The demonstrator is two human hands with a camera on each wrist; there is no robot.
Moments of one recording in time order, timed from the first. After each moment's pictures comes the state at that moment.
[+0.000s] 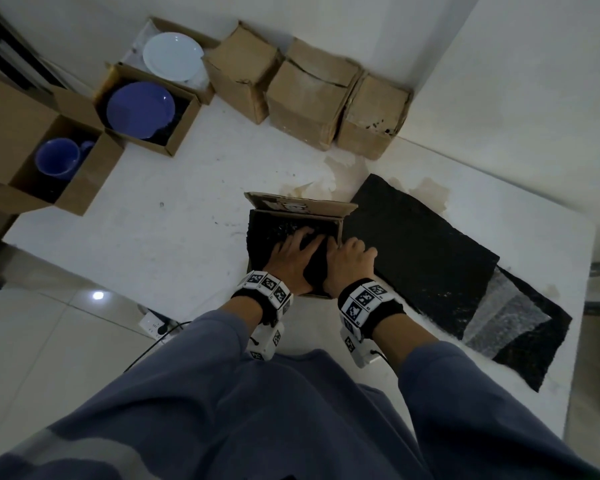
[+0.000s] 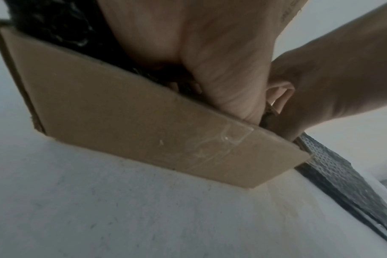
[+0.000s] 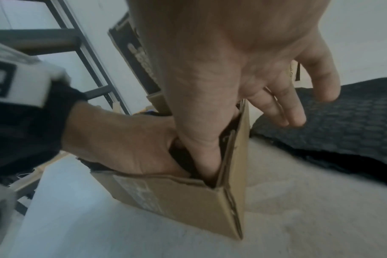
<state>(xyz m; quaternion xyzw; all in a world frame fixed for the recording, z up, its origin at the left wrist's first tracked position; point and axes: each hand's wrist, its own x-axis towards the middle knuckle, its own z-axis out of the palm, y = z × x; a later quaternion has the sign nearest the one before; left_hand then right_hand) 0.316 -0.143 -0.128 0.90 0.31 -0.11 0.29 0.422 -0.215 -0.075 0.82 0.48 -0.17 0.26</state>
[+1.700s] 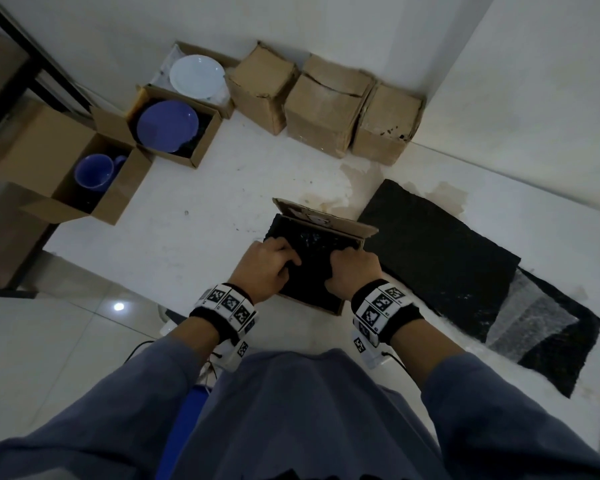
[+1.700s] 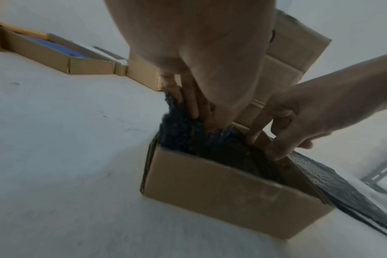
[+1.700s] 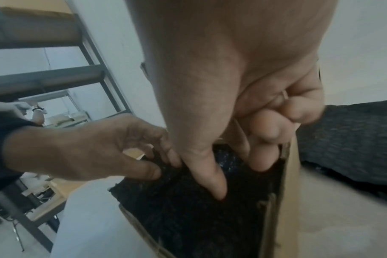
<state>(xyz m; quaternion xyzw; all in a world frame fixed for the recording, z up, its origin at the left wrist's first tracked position) 0.237 -0.102 -0.082 0.95 0.23 0.01 0.22 0.410 -0.205 -0.041 0.78 0.55 -0.25 0.17</state>
